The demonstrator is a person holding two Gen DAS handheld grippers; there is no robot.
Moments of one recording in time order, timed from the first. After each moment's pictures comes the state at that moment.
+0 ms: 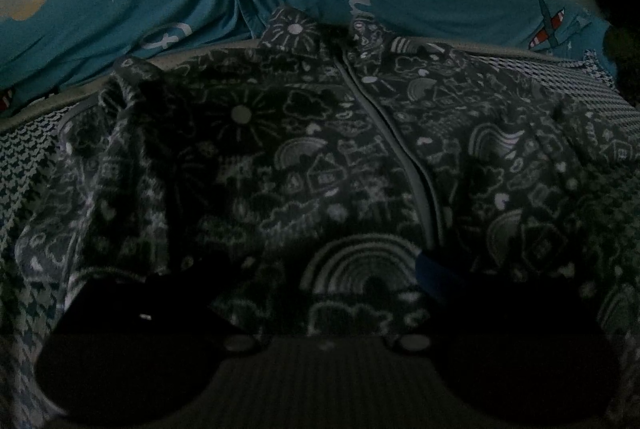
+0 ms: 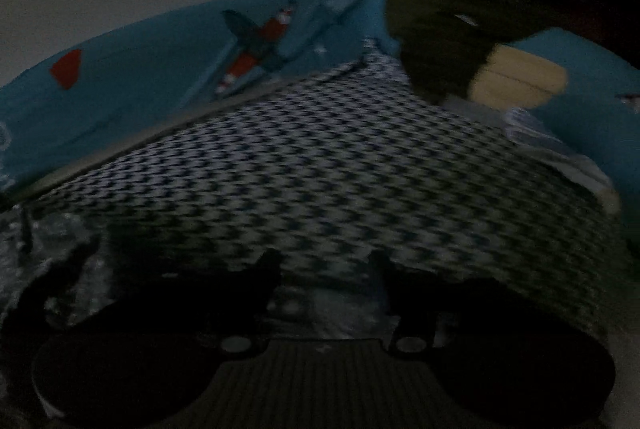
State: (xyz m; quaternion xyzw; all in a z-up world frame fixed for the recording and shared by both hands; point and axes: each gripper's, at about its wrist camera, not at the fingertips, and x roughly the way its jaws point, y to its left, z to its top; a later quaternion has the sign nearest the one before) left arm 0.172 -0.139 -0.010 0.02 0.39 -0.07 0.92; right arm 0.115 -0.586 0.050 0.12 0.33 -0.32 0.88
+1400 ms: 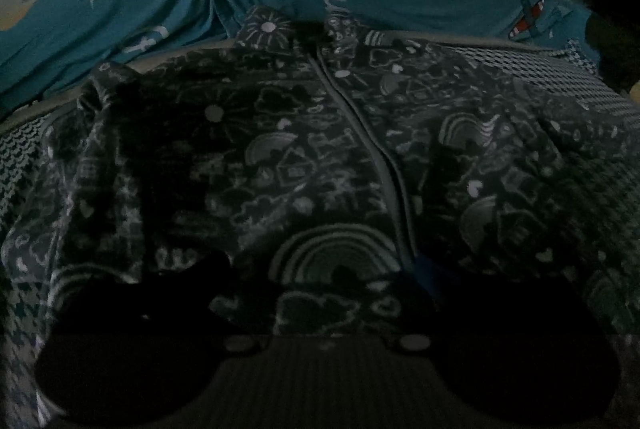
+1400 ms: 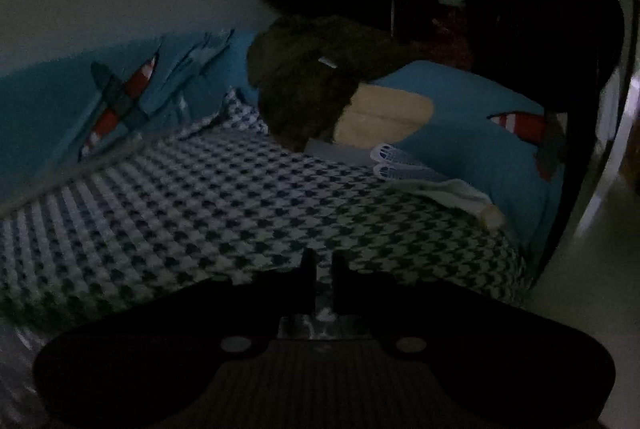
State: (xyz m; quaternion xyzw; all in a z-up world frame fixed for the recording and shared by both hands) left arm 0.165 -0.148 -0.011 0.03 0.39 -0.11 0.91; right arm 0.115 -0.583 0.058 0.09 0.25 -0.49 0.83
